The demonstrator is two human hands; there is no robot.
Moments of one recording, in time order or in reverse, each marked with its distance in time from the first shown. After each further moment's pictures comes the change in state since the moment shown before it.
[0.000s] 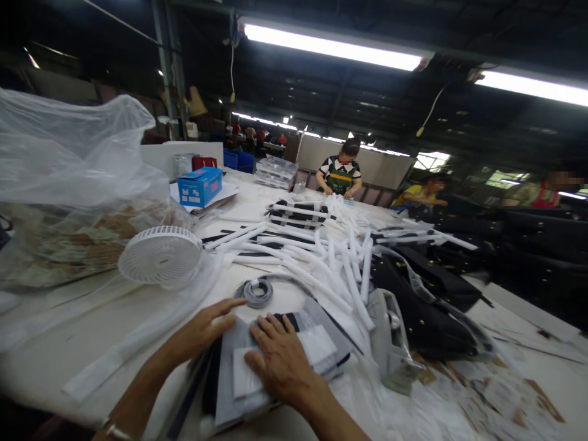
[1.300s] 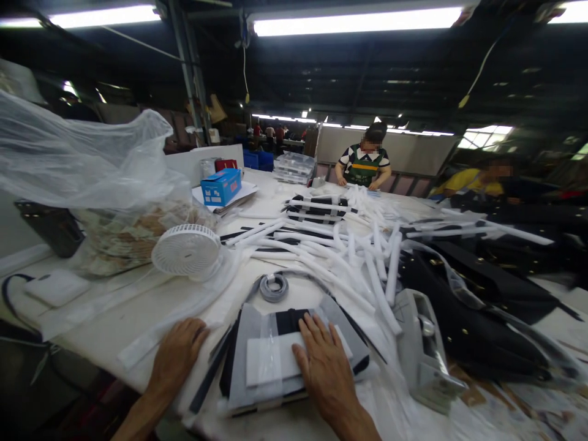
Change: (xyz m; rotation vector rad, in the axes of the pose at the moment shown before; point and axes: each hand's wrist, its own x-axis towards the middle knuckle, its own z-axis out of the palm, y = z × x) left_hand -0.078 -0.063 0.000 1.070 0.558 -0.079; right_hand -0.047 0.054 0.026 -0.265 0.239 0.127
